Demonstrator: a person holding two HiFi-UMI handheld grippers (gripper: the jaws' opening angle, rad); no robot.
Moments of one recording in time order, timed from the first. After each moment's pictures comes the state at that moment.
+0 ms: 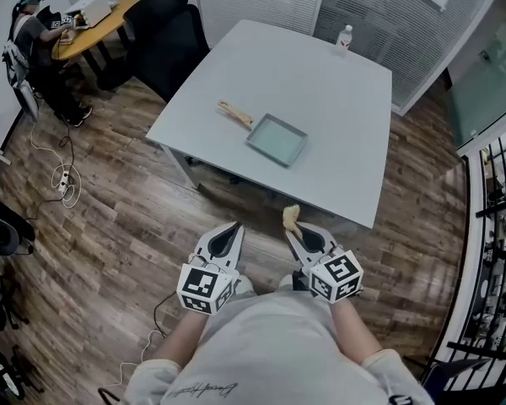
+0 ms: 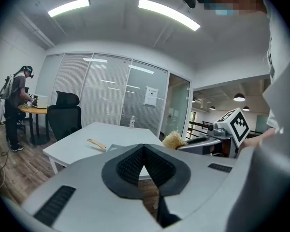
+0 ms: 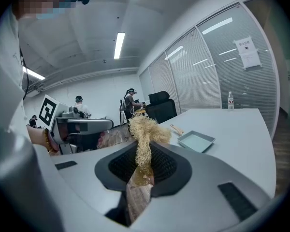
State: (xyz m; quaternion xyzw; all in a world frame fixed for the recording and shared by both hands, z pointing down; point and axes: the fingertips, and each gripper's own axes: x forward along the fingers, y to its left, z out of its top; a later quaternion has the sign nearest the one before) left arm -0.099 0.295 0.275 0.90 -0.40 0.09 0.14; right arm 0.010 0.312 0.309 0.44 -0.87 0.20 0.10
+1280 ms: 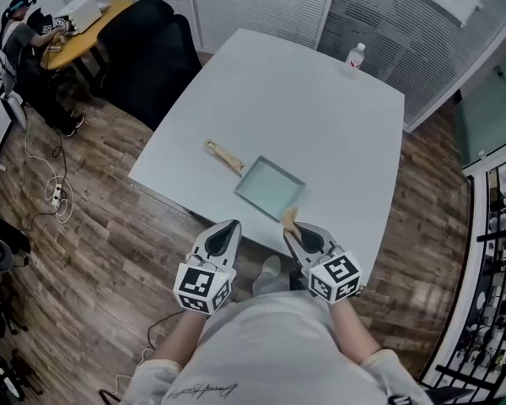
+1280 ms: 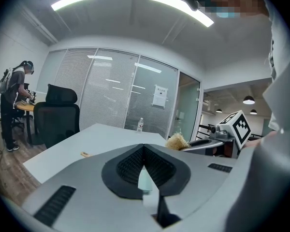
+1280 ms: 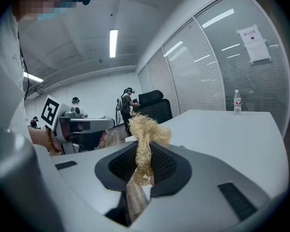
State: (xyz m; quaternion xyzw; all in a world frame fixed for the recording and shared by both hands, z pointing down) left arm -0.050 0.115 0.291 0.89 -0.42 0.08 0.15; right arm 0.062 0.135 0.326 0.43 -0.87 0.21 0.11
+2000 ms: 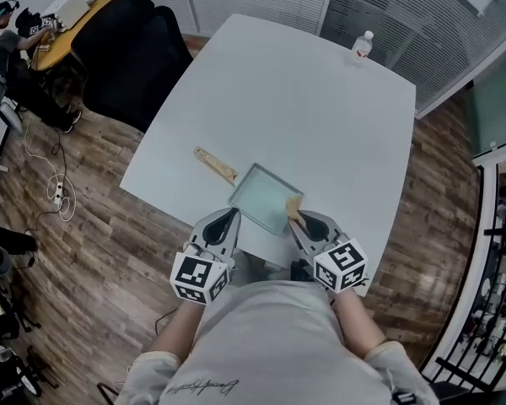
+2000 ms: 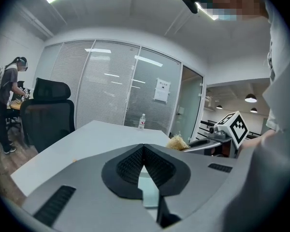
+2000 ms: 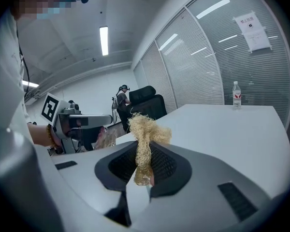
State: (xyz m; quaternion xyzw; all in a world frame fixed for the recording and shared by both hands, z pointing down) left arm -0.024 0.033 0.306 0.89 -0.41 0.11 0.16; right arm 0.095 0.057 0.352 0.42 -0.87 0.24 0.12
